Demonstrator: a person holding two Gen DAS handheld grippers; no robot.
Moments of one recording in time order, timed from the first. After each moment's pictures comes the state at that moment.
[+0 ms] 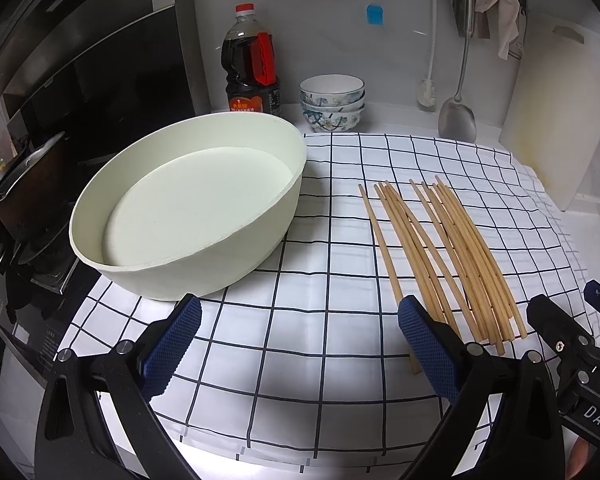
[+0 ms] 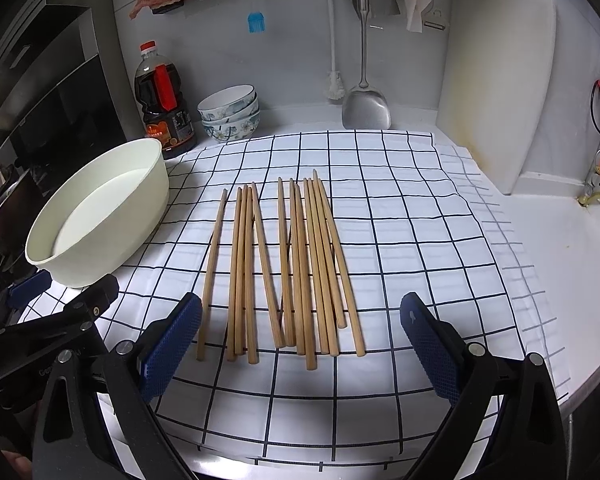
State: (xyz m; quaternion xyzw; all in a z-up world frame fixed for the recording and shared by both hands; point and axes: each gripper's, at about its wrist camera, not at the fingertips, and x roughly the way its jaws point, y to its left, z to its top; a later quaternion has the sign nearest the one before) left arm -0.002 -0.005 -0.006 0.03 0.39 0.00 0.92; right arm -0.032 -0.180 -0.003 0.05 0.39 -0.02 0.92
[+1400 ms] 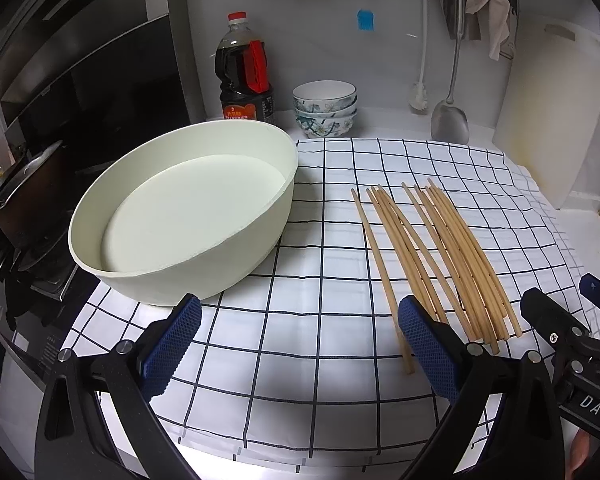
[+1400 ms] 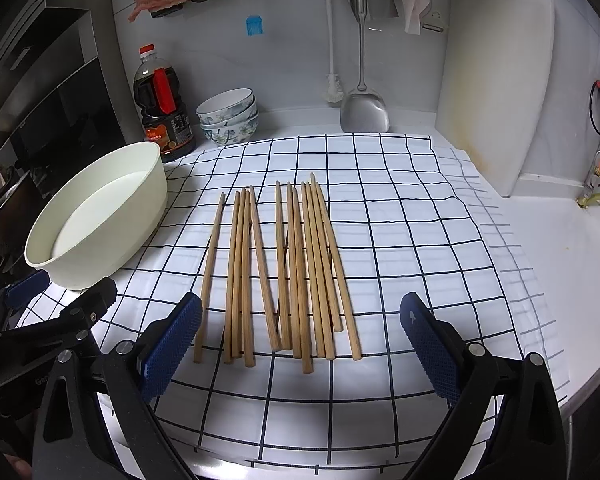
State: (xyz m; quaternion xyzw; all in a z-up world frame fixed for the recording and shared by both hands) left arm -0.005 -0.009 -0.001 0.03 0.38 -0.01 0.92; right arm -0.032 -0.184 -0.002 0.05 0.39 -0.02 0.92
